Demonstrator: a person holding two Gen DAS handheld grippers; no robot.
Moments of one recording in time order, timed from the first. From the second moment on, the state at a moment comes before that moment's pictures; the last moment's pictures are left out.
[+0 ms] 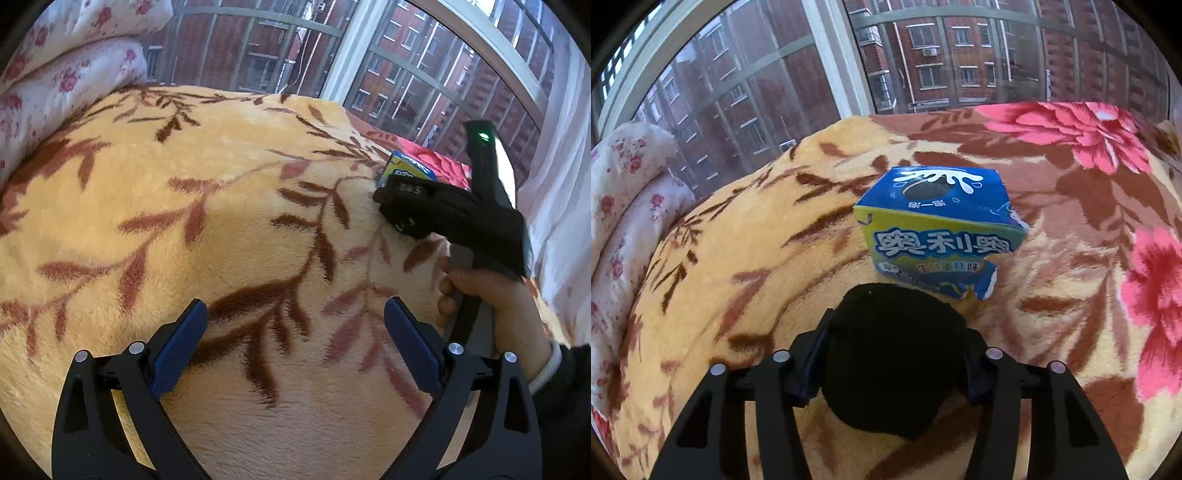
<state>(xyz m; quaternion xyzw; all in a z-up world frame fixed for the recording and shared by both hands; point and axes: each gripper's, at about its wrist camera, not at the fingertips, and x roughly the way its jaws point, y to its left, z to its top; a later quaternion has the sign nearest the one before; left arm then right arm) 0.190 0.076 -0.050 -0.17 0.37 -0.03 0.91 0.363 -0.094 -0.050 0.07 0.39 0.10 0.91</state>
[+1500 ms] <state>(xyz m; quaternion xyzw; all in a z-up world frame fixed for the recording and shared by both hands) 0.407 -0.067 -0.041 0.03 0.39 -0.13 0.91 0.197 -0.290 -0.044 0.11 0.35 0.15 0.92</state>
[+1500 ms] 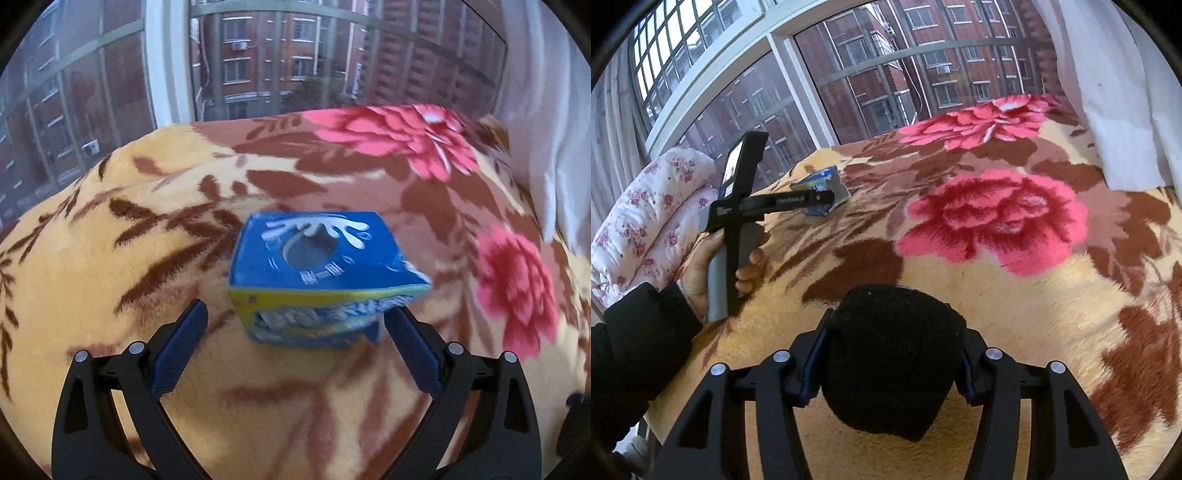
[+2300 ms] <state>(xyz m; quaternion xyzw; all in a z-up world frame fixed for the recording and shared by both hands) 0.325 -0.065 -0.003 0.02 0.35 -0.09 0.93 0.197 -0.293 -0.043 0.11 0.34 0.14 0.92</state>
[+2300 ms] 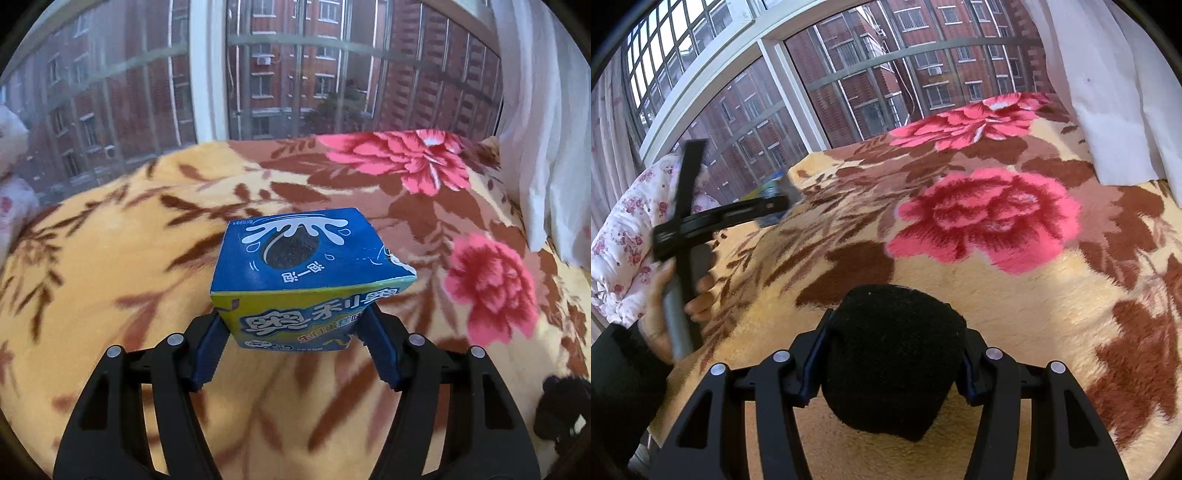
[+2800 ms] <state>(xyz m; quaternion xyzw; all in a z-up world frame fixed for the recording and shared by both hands) 0.153 -0.055 0.039 0.02 0.31 -0.06 0.95 0.117 -0.255 0.007 0.05 0.29 0.16 0.94</state>
